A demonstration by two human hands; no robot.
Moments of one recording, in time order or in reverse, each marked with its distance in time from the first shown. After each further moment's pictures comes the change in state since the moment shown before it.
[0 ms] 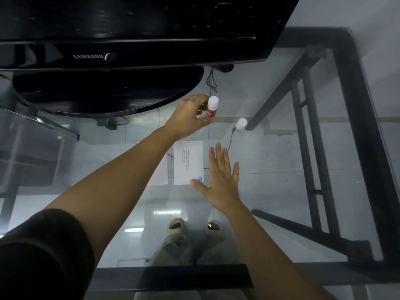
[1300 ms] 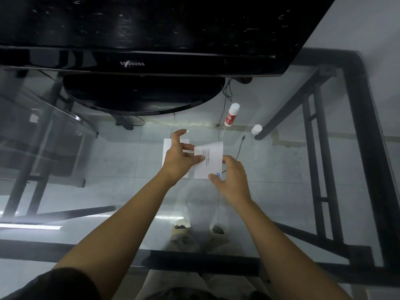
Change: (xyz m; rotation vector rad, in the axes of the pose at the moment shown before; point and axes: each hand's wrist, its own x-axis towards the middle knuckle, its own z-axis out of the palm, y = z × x) left_hand -0.124 -0.009 -0.011 -0.473 0.169 -0.553; right_hand -0.010 -0.019 -0.005 0.327 0.148 0.034
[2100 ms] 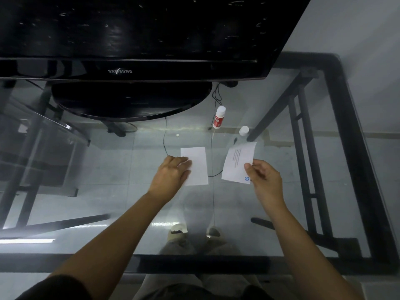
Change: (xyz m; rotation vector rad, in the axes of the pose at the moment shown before) left_hand -0.013 -0.043 0.002 0.879 0.037 0.694; right_hand -0.023 0.029 -0.083 0.475 0.228 0.264
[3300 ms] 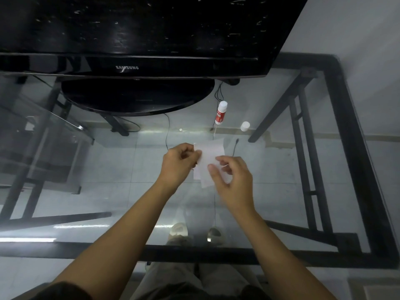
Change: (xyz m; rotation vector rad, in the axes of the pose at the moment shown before) left_hand 0.010 0.054 -0.047 -0.972 0.059 -0.675; right_hand -0.054 -0.024 0.049 -0.183 -0.054 -0.482
